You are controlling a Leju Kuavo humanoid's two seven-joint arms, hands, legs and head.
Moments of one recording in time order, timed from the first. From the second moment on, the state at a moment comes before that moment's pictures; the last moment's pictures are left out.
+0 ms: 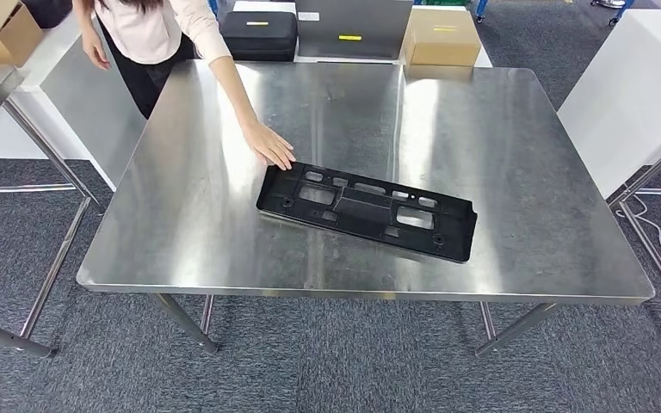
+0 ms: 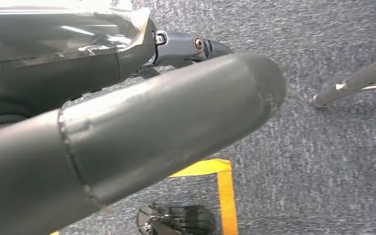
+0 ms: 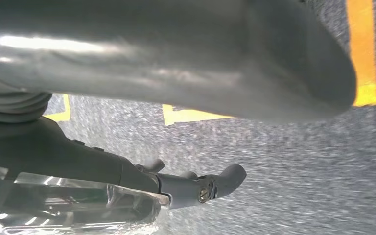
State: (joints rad) left arm -0.07 -0.13 0.73 -0.20 -0.69 0.25 -0.51; right arm -0.12 0.16 -1.44 -0.21 1.51 -0.32 -0.09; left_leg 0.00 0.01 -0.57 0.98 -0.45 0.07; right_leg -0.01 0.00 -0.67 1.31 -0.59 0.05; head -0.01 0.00
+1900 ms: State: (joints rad) left arm -0.07 -0.14 0.73 -0.20 -0.70 0.25 -0.52; right arm -0.11 0.15 -1.42 -0.21 1.51 -0.32 -0.09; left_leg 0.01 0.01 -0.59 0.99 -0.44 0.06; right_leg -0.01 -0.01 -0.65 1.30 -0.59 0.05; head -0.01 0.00
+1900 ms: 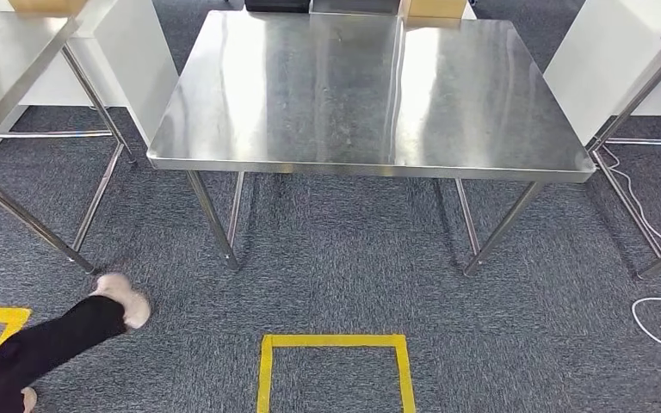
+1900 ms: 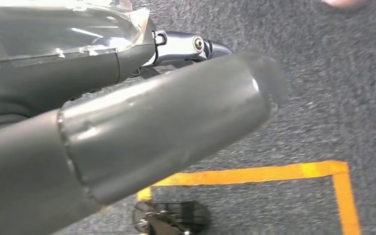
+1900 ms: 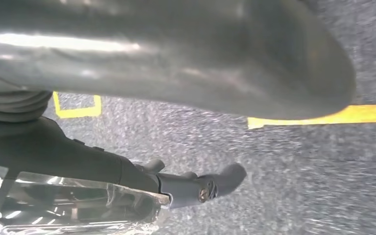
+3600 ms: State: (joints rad) left arm -0.07 -0.14 0.76 -0.20 -0.68 0.25 -0.55; right arm -0.10 0.15 -1.39 -0.20 1.51 -0.33 -0.09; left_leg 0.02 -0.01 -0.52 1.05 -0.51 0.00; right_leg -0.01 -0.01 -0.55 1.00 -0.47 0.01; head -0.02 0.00
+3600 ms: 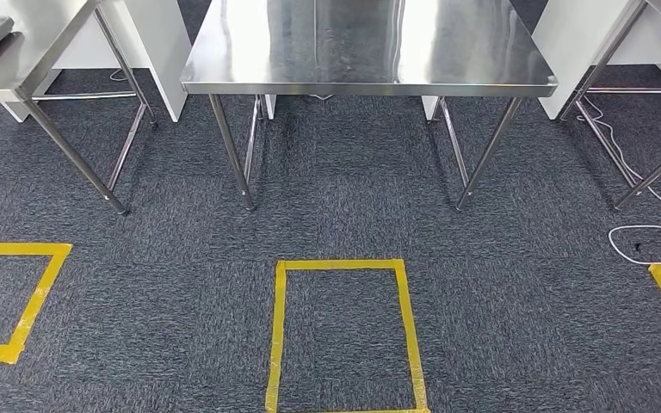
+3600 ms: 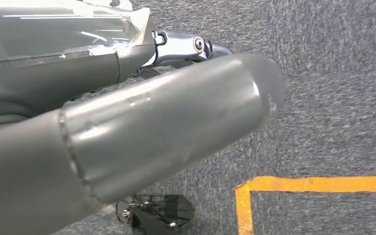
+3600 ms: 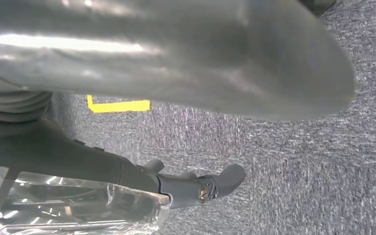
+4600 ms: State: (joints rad) left arm -0.07 -0.13 0.77 -0.20 -0.70 0.25 -0.55; right arm -0.10 0.16 -1.39 -0.20 1.51 -0.34 -0.09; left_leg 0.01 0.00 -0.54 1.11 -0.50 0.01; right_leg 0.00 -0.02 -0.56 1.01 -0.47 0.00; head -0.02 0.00
